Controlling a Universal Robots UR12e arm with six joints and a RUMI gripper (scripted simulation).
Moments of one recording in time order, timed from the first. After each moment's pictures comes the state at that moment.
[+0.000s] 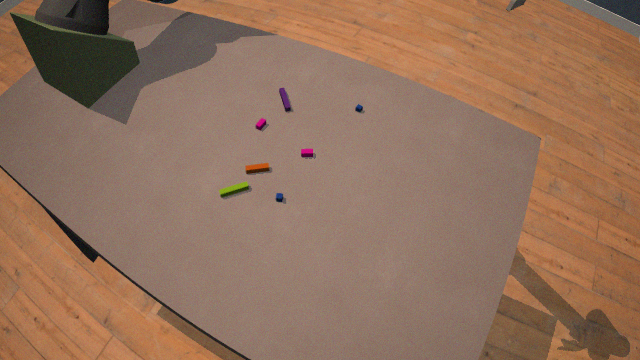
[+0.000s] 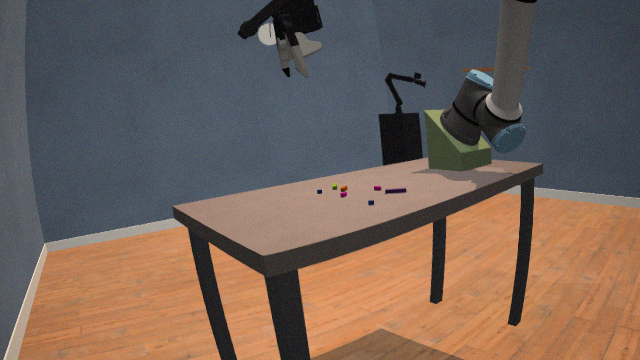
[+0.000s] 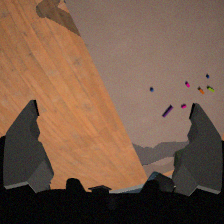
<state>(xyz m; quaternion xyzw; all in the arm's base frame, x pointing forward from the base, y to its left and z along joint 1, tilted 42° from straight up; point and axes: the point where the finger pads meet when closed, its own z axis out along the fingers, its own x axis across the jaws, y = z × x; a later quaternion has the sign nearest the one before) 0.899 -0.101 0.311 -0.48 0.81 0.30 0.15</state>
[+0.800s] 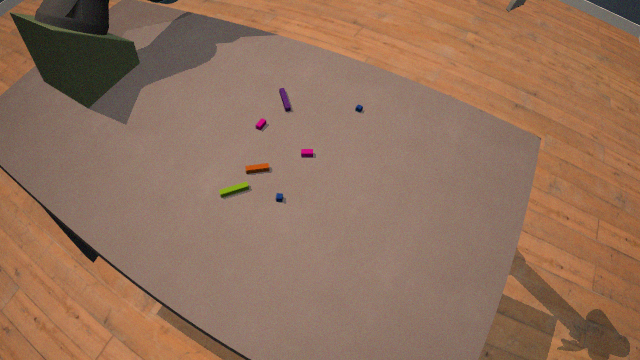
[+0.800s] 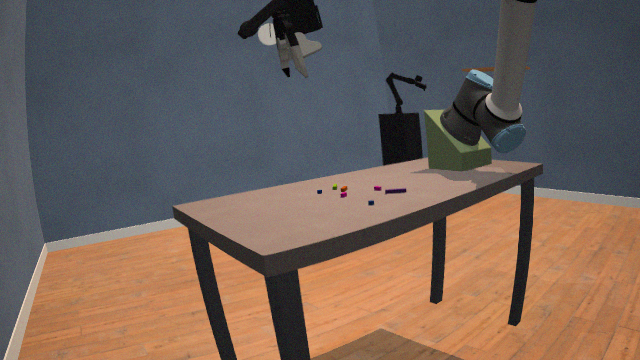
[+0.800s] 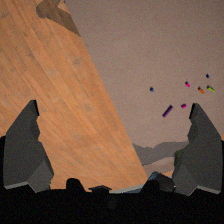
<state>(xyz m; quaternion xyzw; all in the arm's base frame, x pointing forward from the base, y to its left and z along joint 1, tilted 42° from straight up) 0.899 -0.102 0.311 -0.48 0.81 0.30 0.15</state>
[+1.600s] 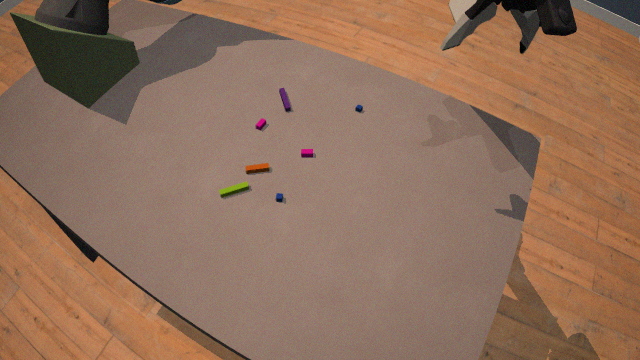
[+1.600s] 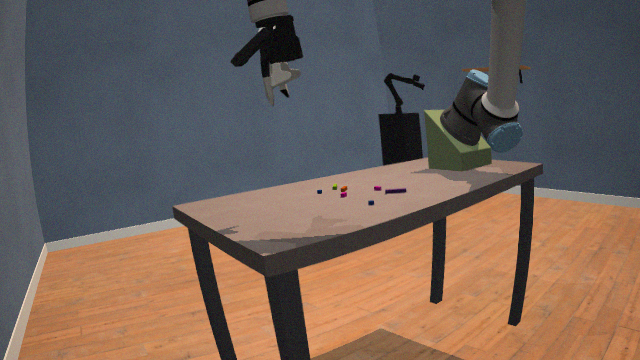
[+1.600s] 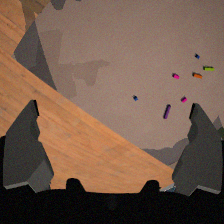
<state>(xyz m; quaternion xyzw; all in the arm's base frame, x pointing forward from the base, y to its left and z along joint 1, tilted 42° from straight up) 0.845 -0.167 0.191 -0.31 0.89 0.33 0.10</state>
